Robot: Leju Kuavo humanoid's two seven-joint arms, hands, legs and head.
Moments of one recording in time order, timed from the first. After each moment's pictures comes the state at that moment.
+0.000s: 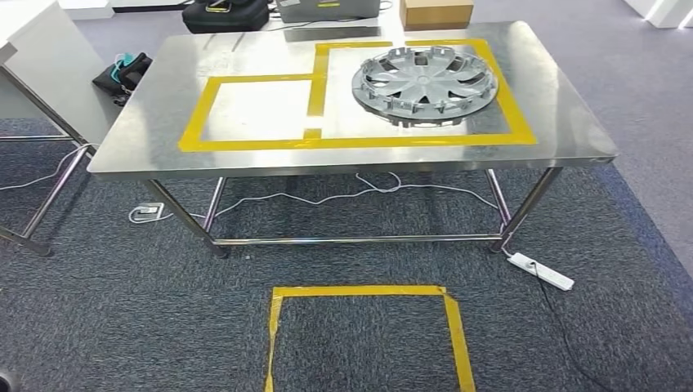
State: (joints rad) left arm 0.26 -0.03 0.22 -2.22 -0.15 0.46 -0.63; right arm -0.05 0.19 -1.25 -0.24 1.29 0.00 -0.03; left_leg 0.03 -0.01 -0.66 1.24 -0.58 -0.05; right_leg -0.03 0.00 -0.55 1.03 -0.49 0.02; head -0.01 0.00
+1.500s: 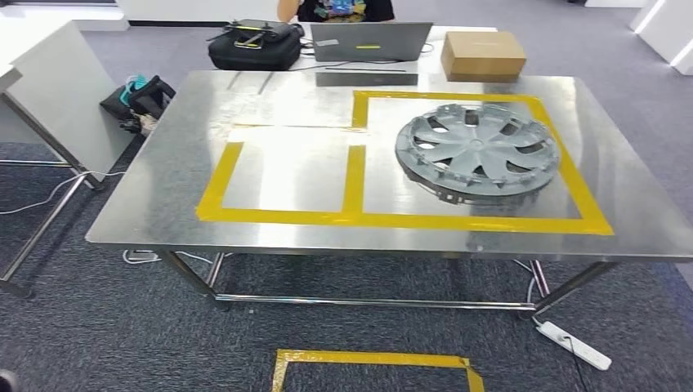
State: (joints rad) left arm 0.26 -0.03 0.22 -2.21 -0.15 0.46 -0.62; right arm -0.05 0.19 -1.25 -0.24 1.29 0.00 -0.02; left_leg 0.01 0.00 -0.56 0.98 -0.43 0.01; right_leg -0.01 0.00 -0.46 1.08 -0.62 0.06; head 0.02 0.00
